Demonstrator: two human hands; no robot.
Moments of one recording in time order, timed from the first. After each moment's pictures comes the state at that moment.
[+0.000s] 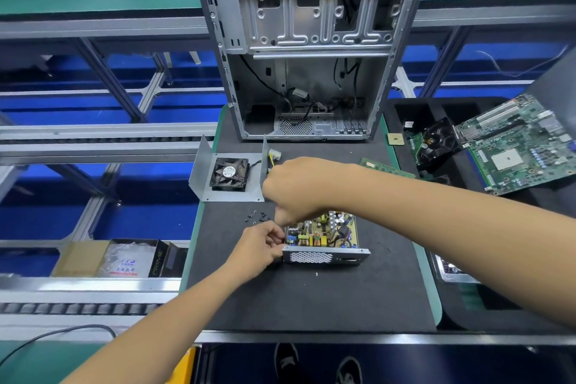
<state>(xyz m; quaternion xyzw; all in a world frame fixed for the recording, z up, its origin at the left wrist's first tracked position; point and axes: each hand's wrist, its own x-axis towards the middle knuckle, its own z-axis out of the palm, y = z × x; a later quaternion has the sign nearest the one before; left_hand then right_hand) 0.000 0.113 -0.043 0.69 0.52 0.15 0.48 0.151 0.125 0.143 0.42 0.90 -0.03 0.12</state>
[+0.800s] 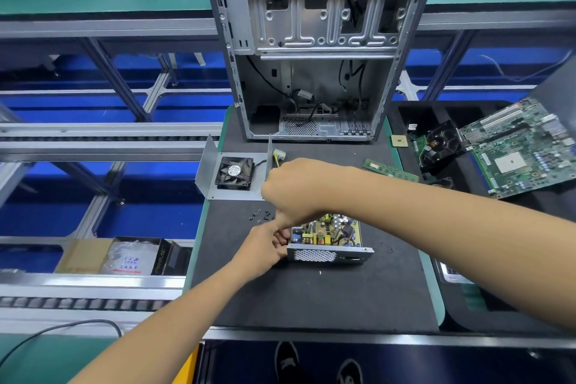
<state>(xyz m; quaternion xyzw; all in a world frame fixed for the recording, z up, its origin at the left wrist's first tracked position) 0.001 0.108 -0.034 0.72 0.49 0.13 0.47 0.139 0.121 0.143 0.41 0.91 0.00 0.12</state>
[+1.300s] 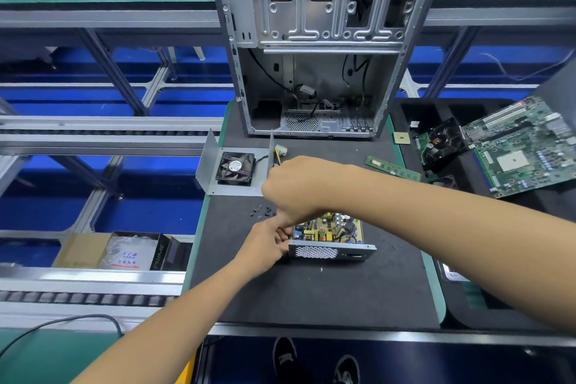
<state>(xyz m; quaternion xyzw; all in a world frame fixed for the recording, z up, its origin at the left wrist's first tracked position) 0.003 0.106 -0.039 0.72 0.50 0.16 0.46 0.135 0.120 0.140 0.40 0.91 0.00 0.13</state>
